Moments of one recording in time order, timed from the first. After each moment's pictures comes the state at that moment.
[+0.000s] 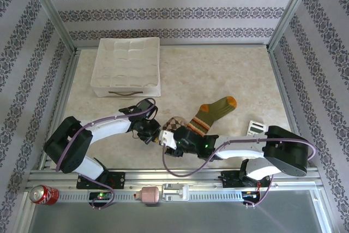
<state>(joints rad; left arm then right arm) -0.65 1.51 0.76 -0.47 0.40 -1.45 1.21 1.43 0.56 0.13 0.13 -0.24</state>
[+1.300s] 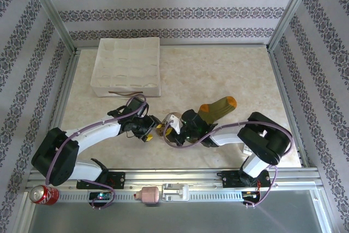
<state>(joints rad) -0.58 1.36 0.68 -0.38 0.37 -1.42 0.85 1.64 0.53 0.42 -0.45 0.02</state>
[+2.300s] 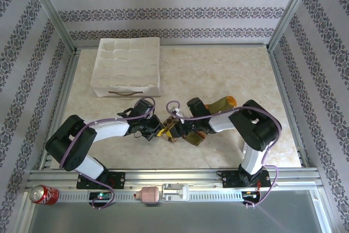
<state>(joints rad) -0.61 1.53 0.63 -0.11 0.40 -1.43 0.67 1.75 0.64 0.30 -0.81 0.15</state>
